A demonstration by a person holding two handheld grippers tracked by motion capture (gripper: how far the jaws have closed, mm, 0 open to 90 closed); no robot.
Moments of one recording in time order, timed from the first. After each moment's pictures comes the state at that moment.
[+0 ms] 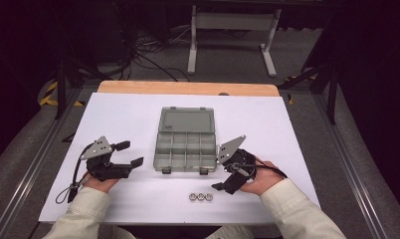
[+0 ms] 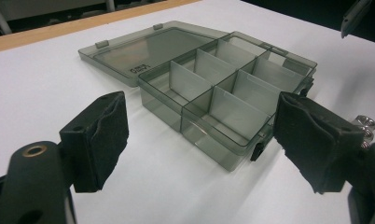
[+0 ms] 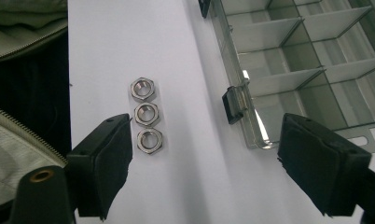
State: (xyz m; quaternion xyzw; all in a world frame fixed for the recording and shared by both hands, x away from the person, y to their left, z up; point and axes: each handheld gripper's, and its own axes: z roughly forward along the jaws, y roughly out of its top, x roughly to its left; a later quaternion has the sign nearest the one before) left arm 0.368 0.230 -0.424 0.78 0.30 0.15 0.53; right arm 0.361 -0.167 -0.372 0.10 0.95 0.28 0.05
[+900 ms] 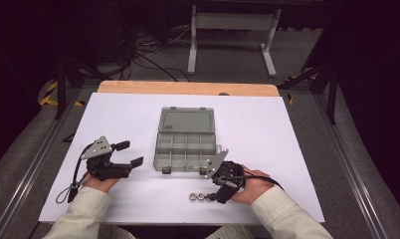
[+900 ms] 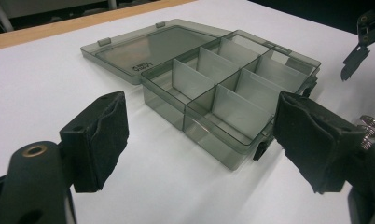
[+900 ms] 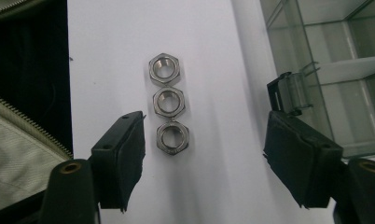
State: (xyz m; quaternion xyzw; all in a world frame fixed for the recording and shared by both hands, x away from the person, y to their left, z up) left arm 0.369 0.230 -0.425 0.78 0.31 0.15 0.53; right arm 0.350 -0.142 -0.406 0.07 0.97 0.23 0.04
